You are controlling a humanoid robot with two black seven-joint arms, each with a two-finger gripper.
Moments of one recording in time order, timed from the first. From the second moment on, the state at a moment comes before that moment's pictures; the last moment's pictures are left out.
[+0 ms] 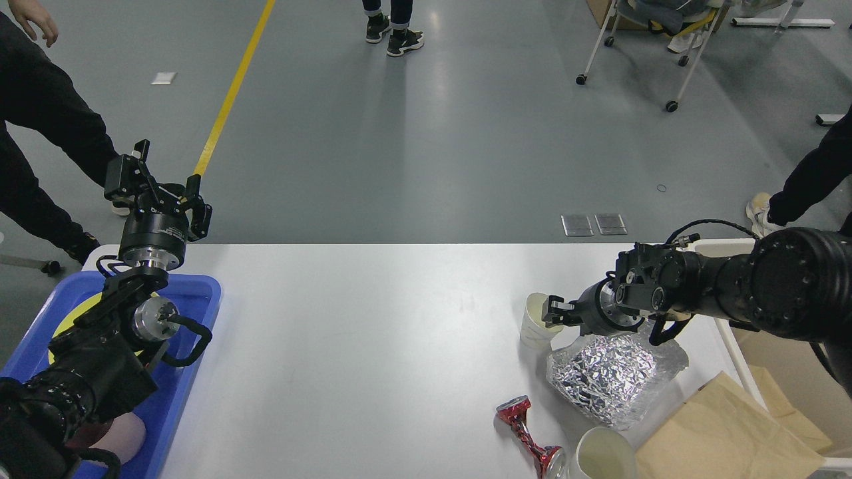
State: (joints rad) left arm -0.77 0.21 -0.67 -0.29 0.00 -0.31 -0.70; right arm 1.34 -0.07 -1.22 0.80 0.03 0.28 0.09
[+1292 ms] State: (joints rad) left arm -0.77 0.21 -0.67 -0.29 0.00 -0.31 -0.70; right arm 1.94 -0.62 -1.11 1.05 0.03 0.43 0.10
